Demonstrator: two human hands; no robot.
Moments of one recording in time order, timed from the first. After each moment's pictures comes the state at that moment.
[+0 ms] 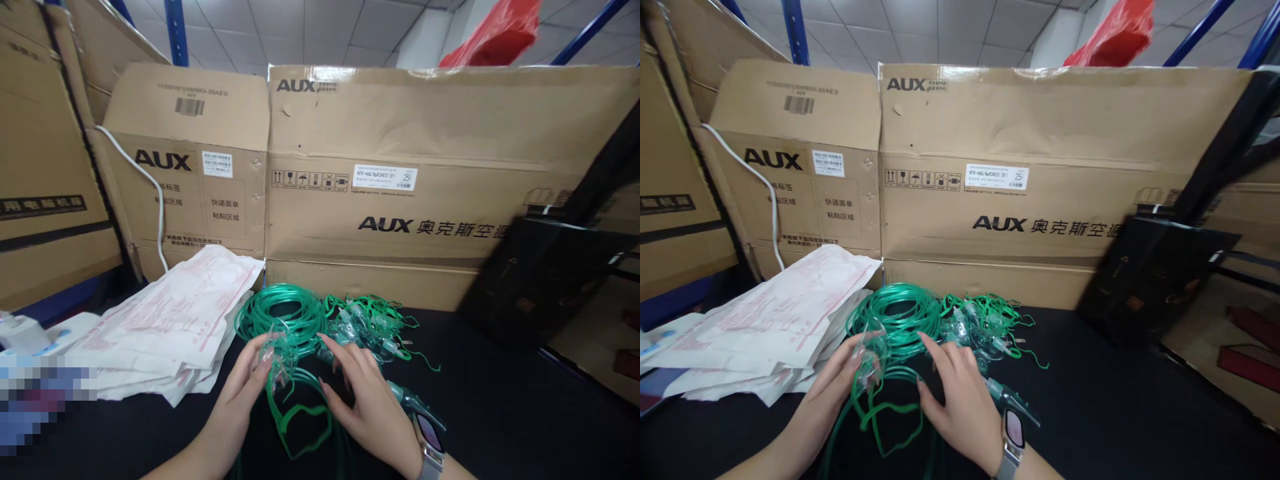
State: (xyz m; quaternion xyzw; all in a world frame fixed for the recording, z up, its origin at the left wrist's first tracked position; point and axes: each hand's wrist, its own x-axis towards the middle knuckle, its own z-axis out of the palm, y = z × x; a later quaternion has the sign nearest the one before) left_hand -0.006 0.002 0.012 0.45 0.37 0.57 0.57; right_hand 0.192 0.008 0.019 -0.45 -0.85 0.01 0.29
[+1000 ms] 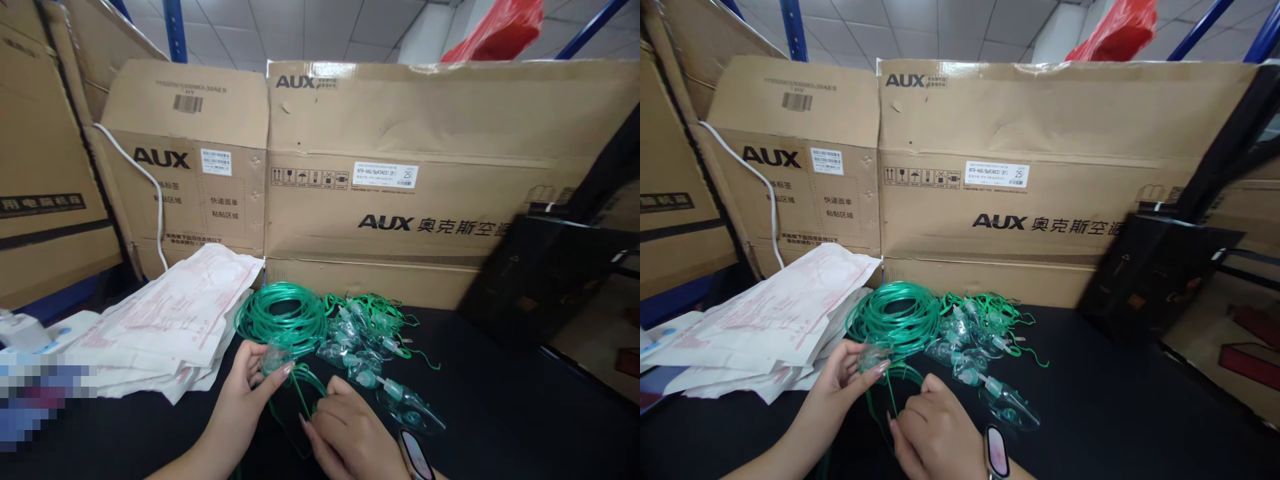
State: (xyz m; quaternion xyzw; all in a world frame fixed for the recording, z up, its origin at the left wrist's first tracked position) left_hand 0.002 0.010 -0.002 0.51 0.42 0.58 0.47; right_hand 0.169 -0.013 0.009 -0.29 -0.90 -0.06 0.32
